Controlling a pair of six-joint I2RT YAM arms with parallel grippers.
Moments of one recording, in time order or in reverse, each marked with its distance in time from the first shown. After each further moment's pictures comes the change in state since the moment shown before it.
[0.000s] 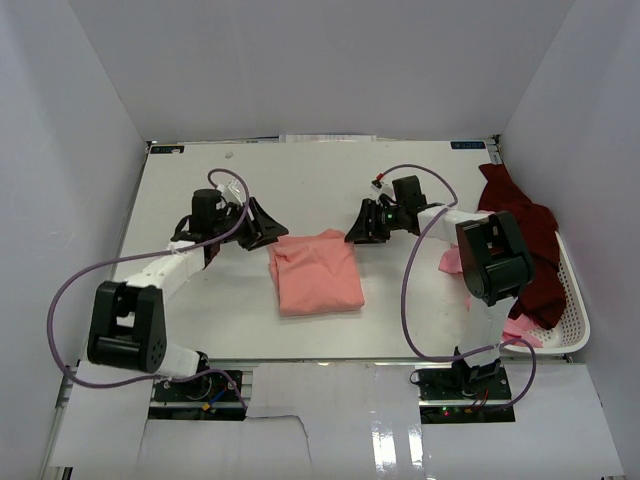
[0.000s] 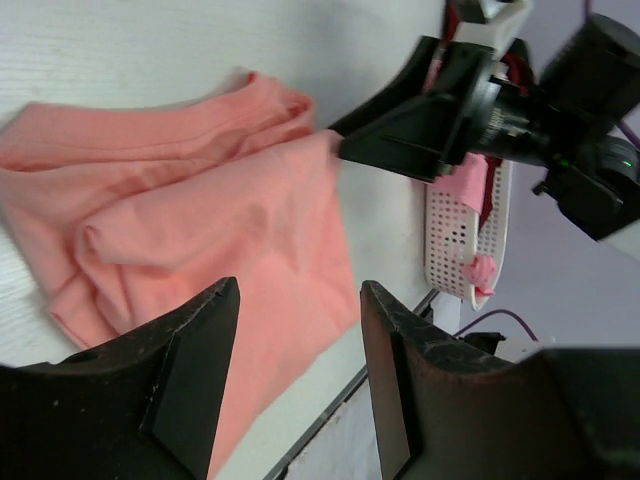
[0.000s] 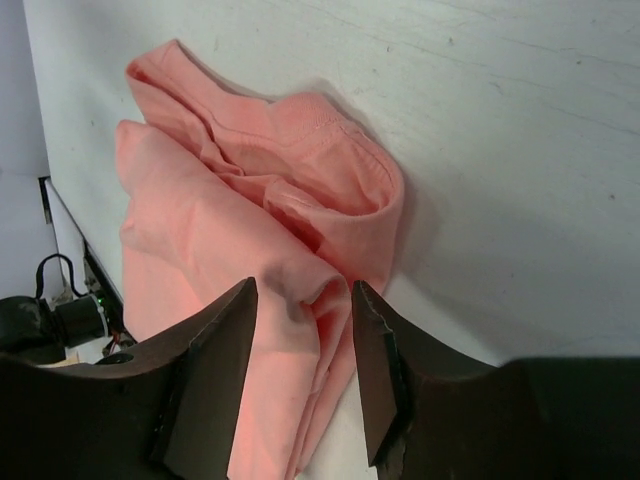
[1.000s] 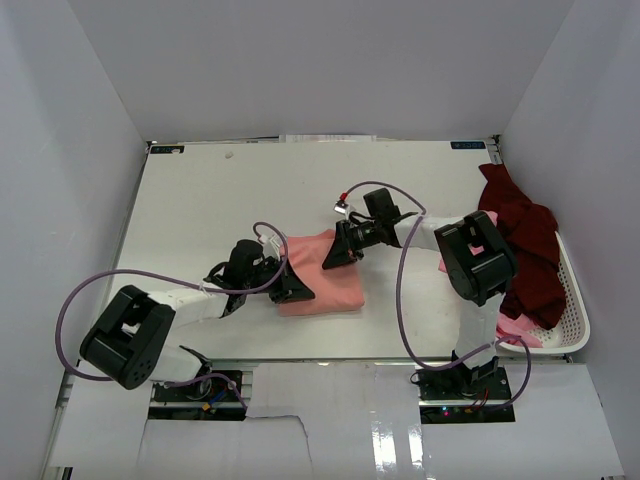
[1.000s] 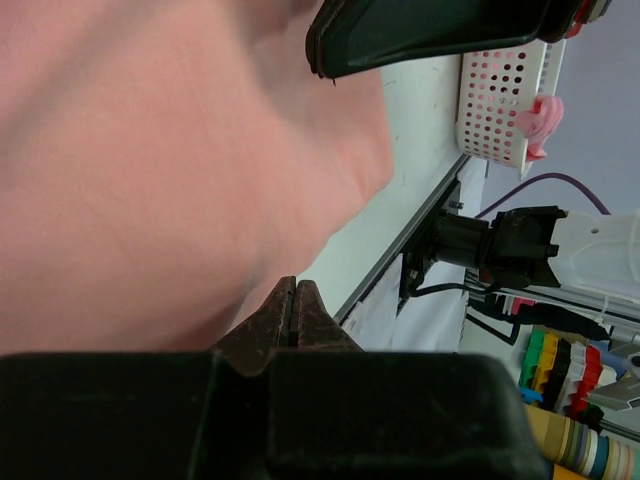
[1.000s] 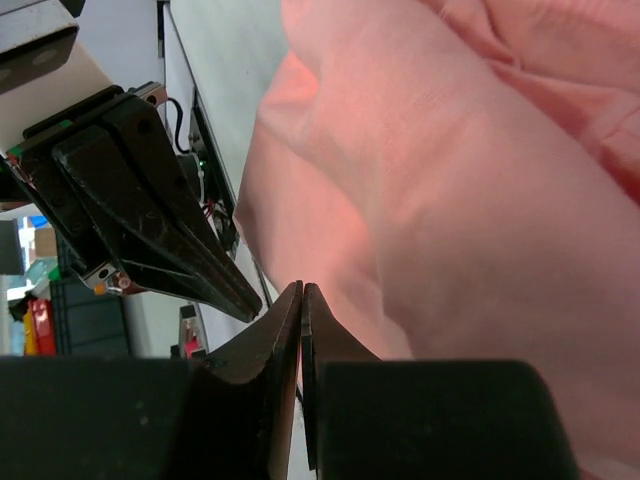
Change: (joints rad) left arm -0.362 -0.083 -0.352 0.285 -0.063 -0.143; right arm 0.153 0.029 -0.016 0.030 -0.311 0.024
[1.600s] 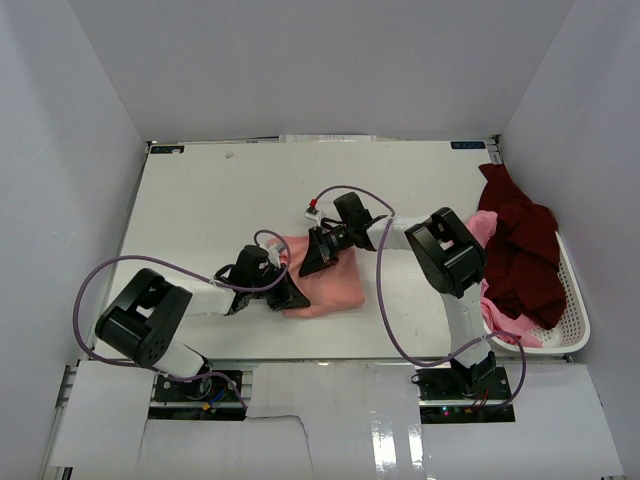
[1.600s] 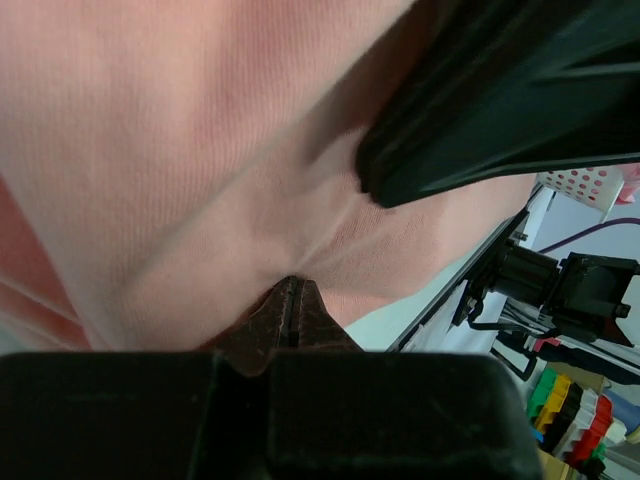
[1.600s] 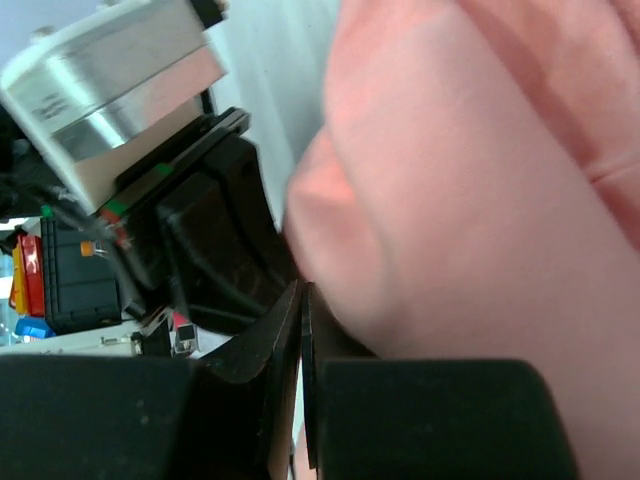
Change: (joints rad) left arm -0.008 0.119 -0.024 -0.032 -0.124 0.014; right arm 0.139 0.157 0.132 0.092 -0.039 0.034
